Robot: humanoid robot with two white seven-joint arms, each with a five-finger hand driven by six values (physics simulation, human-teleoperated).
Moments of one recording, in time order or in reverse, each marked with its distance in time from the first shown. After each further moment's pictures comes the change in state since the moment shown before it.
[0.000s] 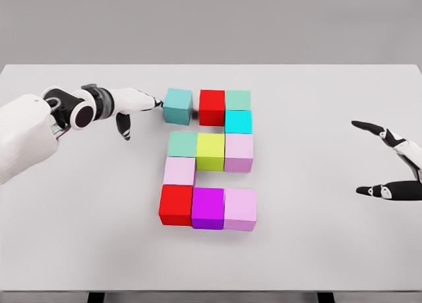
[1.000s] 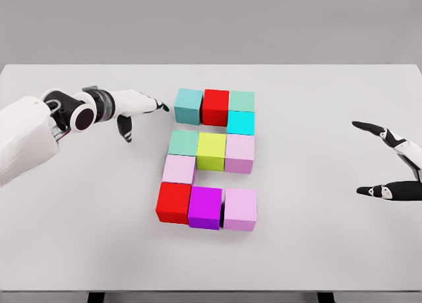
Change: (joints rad) left arm 0.009 0.008 0.001 -0.025 0.001 -0.002 0.000; right arm 0.000 0.000 0.000 0.007 0.003 0.000 0.000
